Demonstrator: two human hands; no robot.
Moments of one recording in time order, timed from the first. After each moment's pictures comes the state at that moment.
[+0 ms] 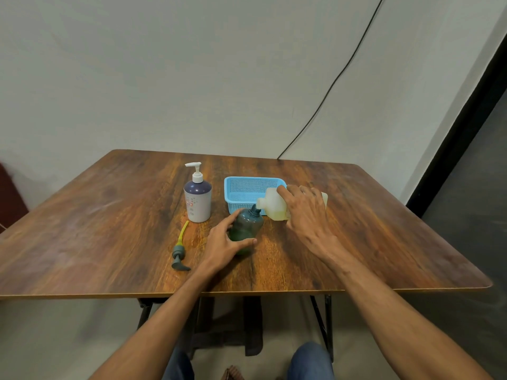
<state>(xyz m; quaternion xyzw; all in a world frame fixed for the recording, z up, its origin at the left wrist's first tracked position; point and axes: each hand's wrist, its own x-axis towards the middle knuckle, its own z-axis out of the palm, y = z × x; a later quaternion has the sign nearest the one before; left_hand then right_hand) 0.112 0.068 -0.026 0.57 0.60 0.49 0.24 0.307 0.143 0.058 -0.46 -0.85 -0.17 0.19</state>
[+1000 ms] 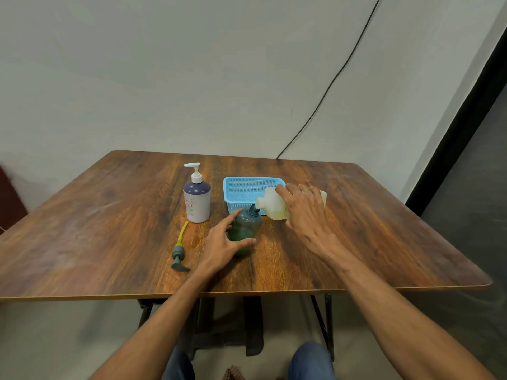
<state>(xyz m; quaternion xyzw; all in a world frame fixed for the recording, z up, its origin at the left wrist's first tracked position) 0.111 0.067 -0.026 0.58 0.59 0.50 0.26 0.306 0.143 0.060 -0.46 -0.85 -0.18 0.19</state>
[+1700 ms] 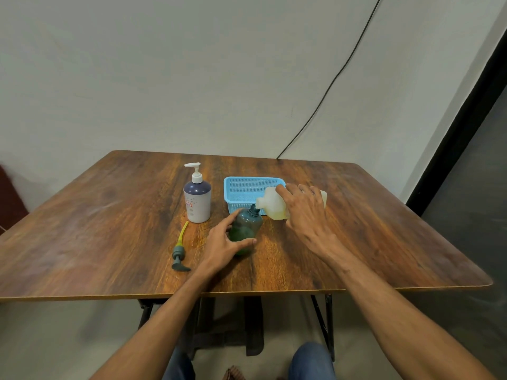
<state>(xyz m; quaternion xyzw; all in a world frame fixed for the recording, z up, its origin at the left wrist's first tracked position) 0.111 0.066 -0.026 0.57 0.60 0.50 0.25 0.306 0.143 0.059 -0.46 -0.85 -0.17 0.19</state>
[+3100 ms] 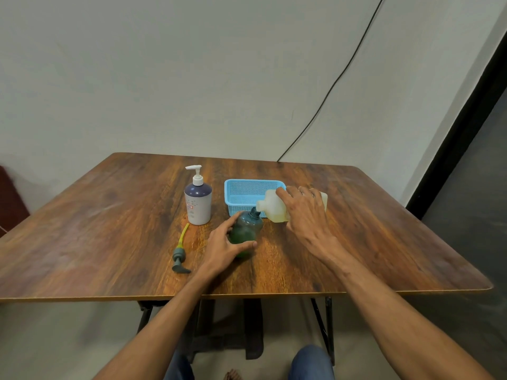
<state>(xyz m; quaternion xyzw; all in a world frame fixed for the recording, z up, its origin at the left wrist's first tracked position) 0.112 0.066 -0.026 0.57 0.61 0.49 0.25 0.305 0.143 0.061 -0.45 -0.85 -0.17 0.18</state>
